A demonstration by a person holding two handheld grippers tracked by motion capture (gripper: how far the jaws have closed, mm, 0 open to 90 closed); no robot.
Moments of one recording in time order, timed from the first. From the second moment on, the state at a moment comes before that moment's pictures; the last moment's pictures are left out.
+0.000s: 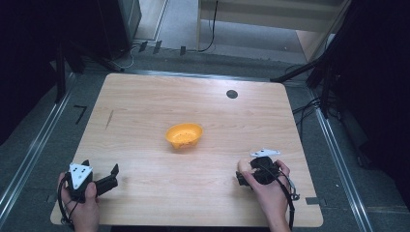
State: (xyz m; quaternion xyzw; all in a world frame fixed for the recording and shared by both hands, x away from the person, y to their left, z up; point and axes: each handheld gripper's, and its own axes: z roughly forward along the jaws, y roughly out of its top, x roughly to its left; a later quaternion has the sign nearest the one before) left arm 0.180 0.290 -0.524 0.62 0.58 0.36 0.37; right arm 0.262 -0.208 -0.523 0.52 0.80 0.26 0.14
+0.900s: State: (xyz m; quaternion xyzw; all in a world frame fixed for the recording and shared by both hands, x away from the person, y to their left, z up) left arm 0.180 0.290 -0.524 0.62 0.58 0.36 0.38; right arm 0.263 -0.202 -0.525 0.50 0.82 0.25 0.13
